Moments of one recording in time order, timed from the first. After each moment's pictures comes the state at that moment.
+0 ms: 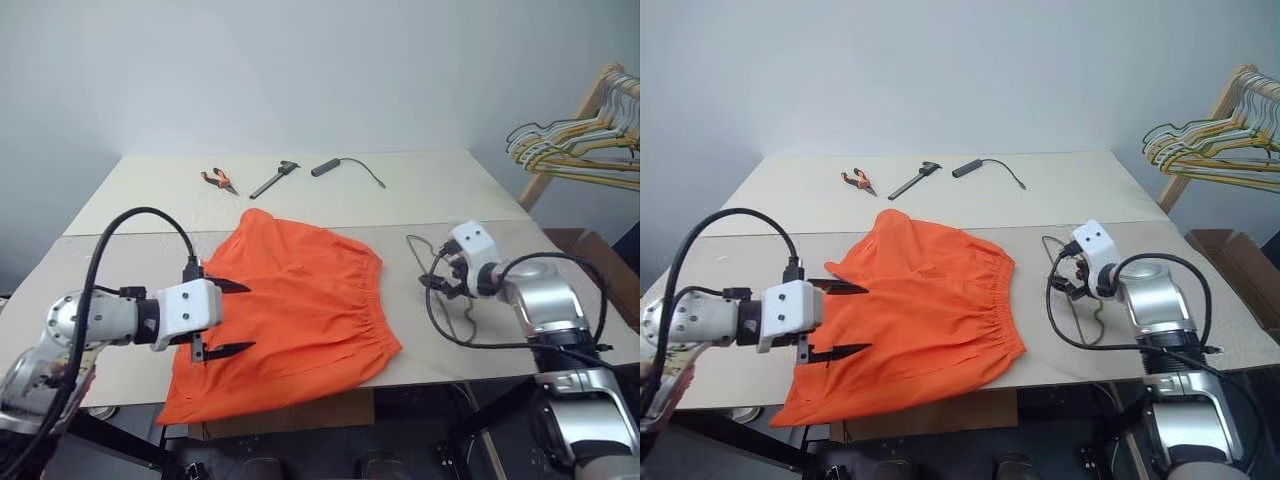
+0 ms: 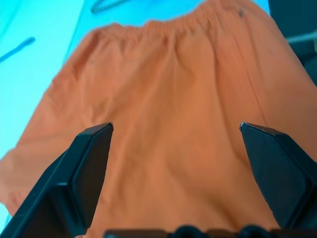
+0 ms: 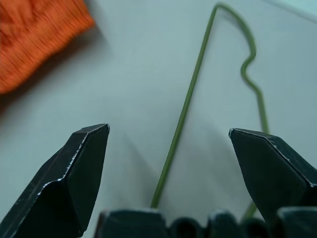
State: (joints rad) left arm -0.10 0.92 0.07 -0.45 -0.25 0.26 -1.12; right arm -0.60 -0.57 0.04 0.33 0.03 0.82 0.66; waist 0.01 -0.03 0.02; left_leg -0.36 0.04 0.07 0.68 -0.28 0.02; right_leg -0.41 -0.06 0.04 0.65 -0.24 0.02
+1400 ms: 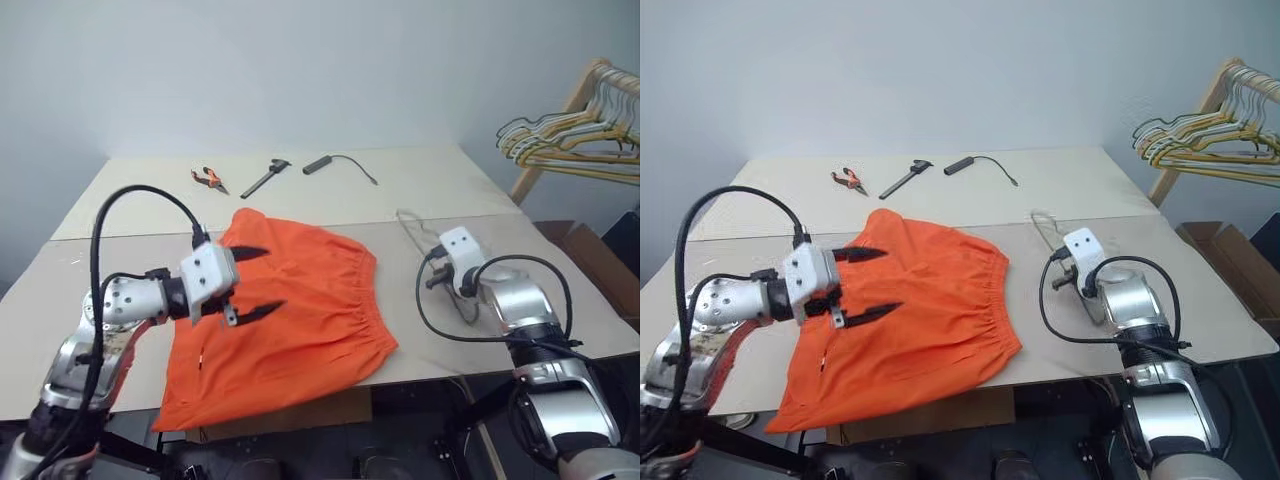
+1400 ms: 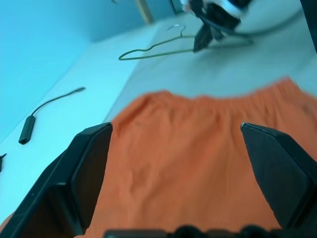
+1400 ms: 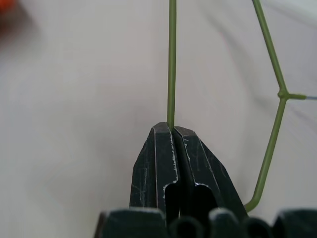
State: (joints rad) left arm -0.27 0.64 0.06 -0.37 -0.37 0.38 -0.86; right arm -0.59 -0.52 0.04 0.24 -0.02 0.69 0.43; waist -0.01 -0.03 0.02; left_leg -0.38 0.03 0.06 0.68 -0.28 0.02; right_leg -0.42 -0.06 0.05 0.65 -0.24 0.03
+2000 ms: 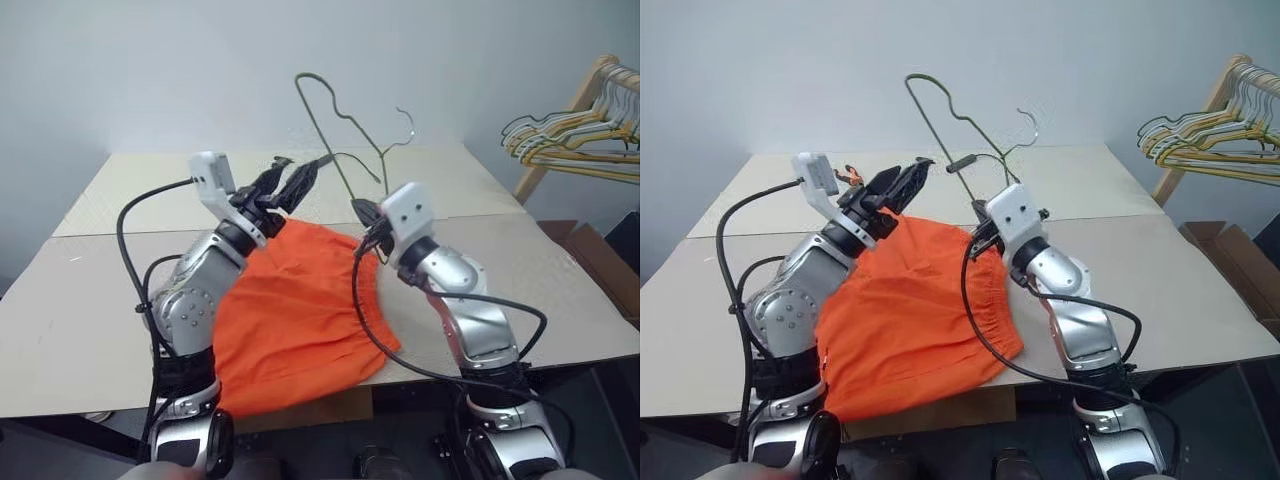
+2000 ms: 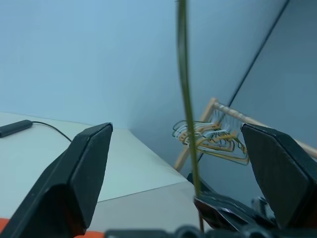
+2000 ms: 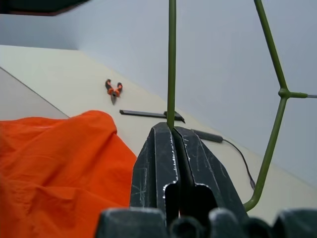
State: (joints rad) left arm -0.55 0.11 0.26 -0.26 -0.79 0.71 -0.23; right arm -0.45 -0.27 0.17 -0.27 0.01 0.33 0.39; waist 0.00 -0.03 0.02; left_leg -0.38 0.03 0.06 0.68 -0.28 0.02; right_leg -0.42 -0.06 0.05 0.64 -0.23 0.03
